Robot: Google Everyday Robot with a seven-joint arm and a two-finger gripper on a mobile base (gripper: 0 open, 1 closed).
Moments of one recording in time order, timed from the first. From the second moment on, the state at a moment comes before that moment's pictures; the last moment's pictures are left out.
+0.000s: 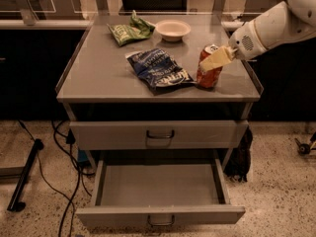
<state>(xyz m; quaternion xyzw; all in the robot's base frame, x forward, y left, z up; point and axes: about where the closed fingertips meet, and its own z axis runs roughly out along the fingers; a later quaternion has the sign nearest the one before) 0.657 -0.162 0.892 -0.38 0.84 0.22 0.31</state>
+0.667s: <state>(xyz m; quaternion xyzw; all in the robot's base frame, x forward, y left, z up) 0.660 -0.163 0.880 -0.37 0.84 0.23 0.31</state>
